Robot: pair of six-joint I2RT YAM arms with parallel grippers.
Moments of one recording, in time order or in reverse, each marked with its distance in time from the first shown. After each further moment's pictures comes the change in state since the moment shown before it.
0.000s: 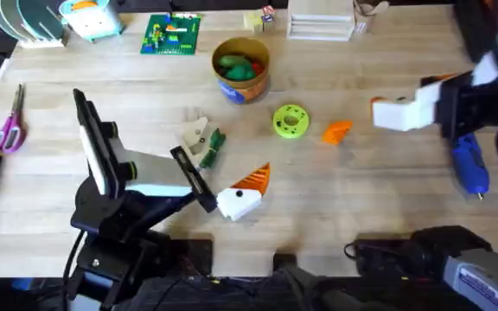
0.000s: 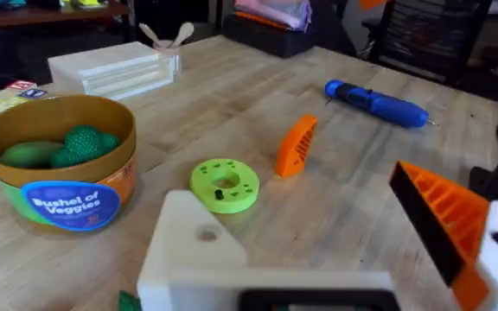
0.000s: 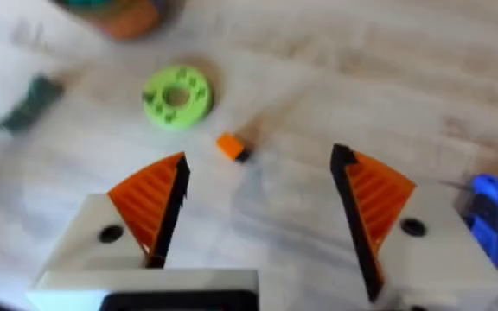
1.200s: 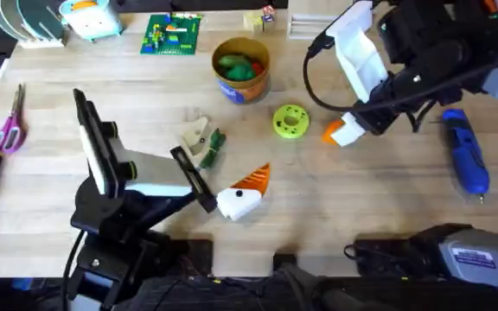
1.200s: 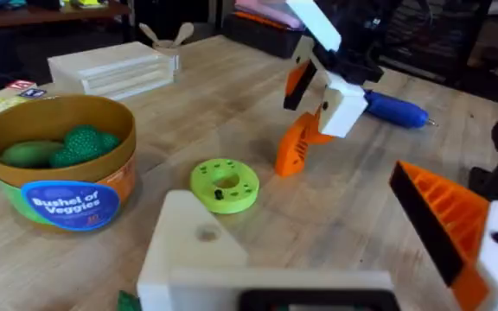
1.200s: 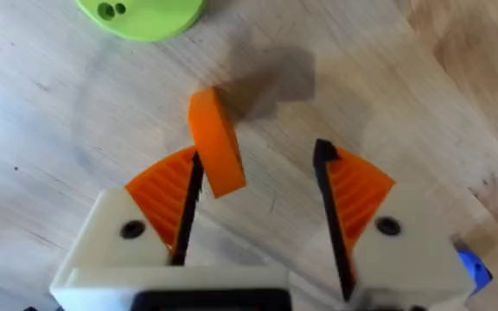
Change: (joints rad) left arm 0.000 0.000 0.000 0.000 0.000 -0.003; right arm 0.197 0.560 0.000 0.090 0.199 -0.336
